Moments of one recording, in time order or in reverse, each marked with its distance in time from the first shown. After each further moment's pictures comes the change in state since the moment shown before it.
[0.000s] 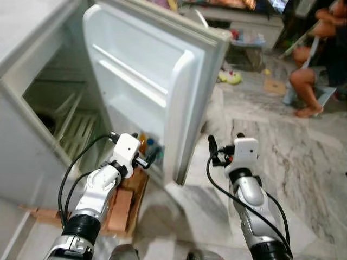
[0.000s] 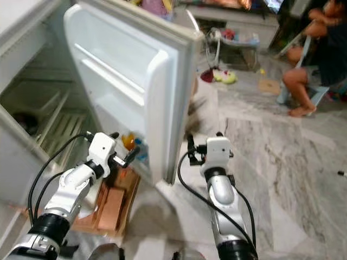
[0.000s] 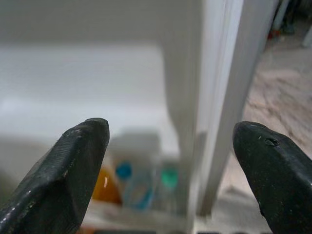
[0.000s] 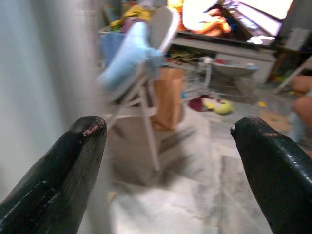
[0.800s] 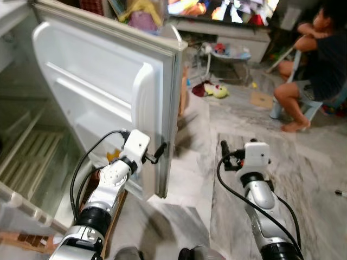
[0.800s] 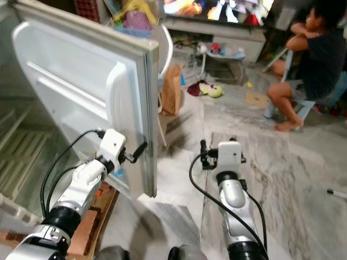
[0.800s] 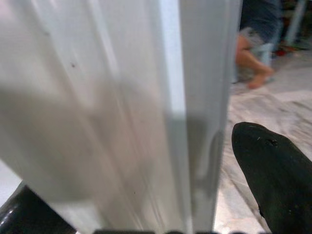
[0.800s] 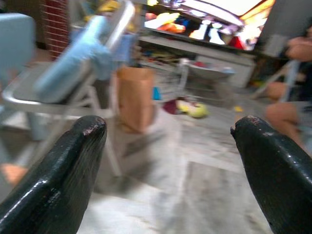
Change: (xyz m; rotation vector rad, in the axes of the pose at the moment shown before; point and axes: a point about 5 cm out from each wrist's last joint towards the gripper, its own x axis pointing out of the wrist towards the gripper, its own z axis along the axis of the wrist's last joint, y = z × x) left arm 0.010 0.000 -0.004 0.056 0.039 0.049; right arm -0.001 -0.008 -0.012 -0.016 0.036 -0.043
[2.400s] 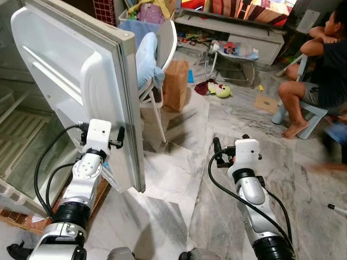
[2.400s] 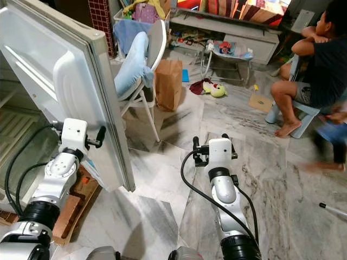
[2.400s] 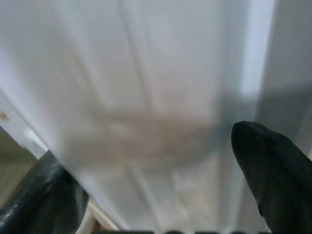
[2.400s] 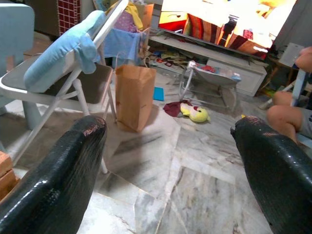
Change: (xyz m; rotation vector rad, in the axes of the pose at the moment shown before) left arm -0.028 0.075 0.001 0.000 0.047 0.474; right arm 0.007 0.001 0.002 -0.052 -0.013 0.000
